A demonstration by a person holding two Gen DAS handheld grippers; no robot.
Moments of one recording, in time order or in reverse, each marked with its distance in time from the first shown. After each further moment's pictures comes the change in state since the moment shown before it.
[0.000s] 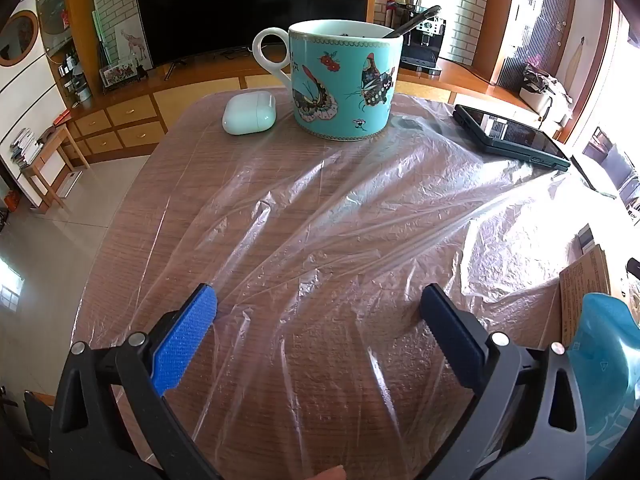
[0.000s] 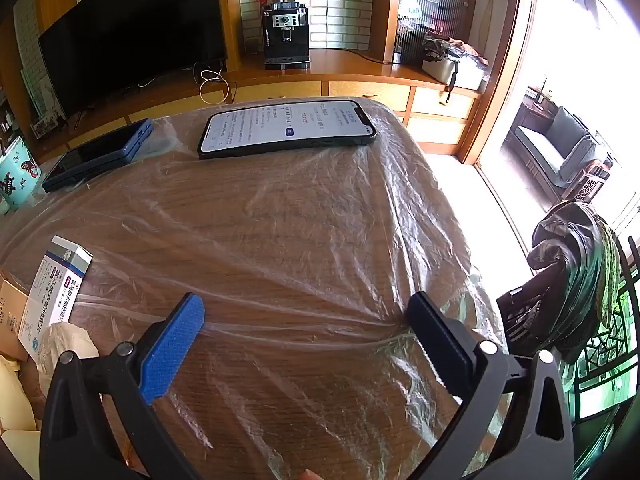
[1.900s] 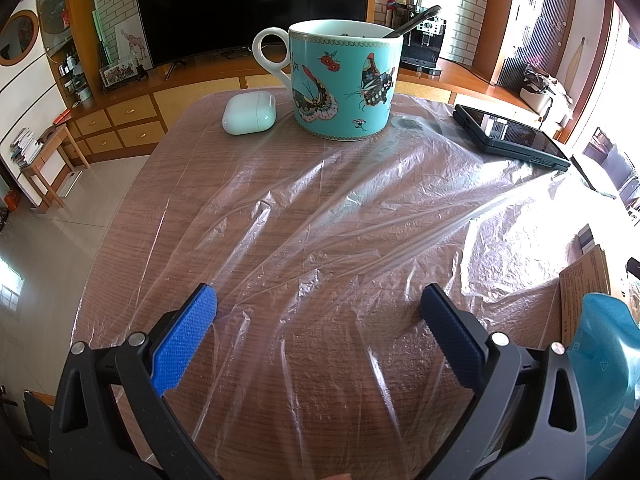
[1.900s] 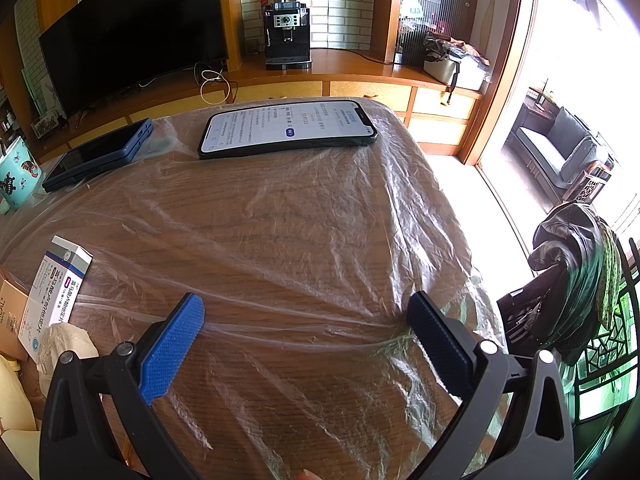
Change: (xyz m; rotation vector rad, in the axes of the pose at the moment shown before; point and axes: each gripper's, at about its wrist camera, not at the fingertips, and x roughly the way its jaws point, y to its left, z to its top) left arm 0.000 0.000 0.000 0.000 -0.001 0.000; right arm 0.000 0.000 0.000 0.000 0.000 0.001
